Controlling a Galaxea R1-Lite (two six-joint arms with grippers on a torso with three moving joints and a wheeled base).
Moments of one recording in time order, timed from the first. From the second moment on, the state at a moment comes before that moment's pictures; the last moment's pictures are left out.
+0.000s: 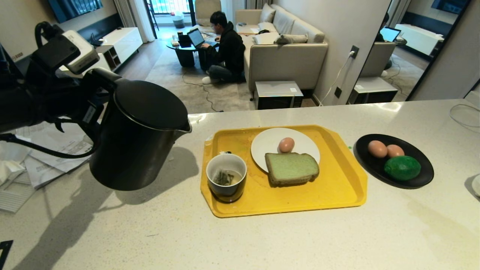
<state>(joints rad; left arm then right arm) -0.09 1.45 -1.16 -0.21 -0.07 0.72 0.00 0.00 0.00 0.00 0.00 -0.01</state>
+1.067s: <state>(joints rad) -0.07 1.73 -0.93 -1.01 -0.12 0.45 0.00 0.00 0.00 0.00 0.00 -0.01</state>
